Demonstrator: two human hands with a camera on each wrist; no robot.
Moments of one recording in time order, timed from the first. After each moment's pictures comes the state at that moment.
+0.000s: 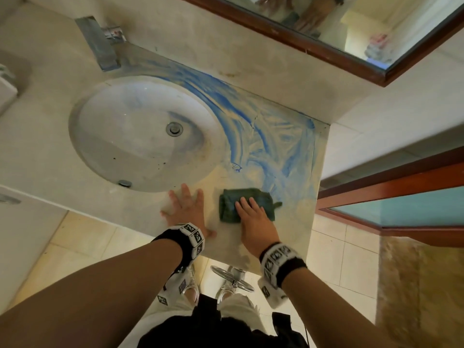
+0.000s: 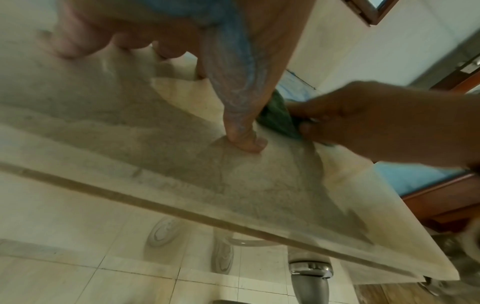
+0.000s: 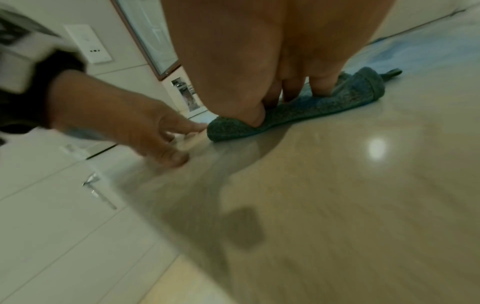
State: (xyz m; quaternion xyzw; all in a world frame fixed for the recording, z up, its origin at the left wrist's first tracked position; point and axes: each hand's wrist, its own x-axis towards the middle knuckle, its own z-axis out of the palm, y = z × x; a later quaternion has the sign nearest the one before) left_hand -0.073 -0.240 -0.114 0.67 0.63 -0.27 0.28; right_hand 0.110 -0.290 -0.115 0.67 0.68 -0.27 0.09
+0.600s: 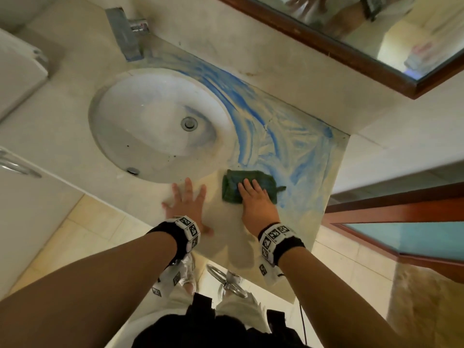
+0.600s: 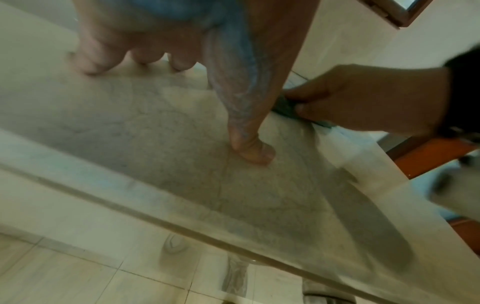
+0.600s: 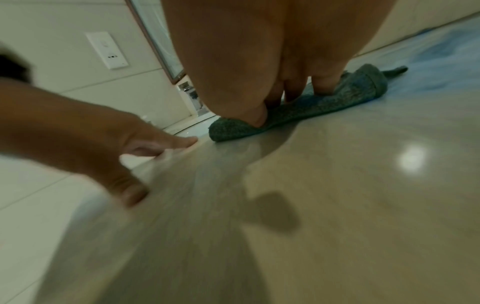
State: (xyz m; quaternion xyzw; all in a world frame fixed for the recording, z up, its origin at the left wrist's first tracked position) left_hand -0.074 -0.239 -0.115 0.65 0.64 -0.26 0.30; right_hand 0.126 -0.231 -0.120 0.63 0.73 -0.26 0.11
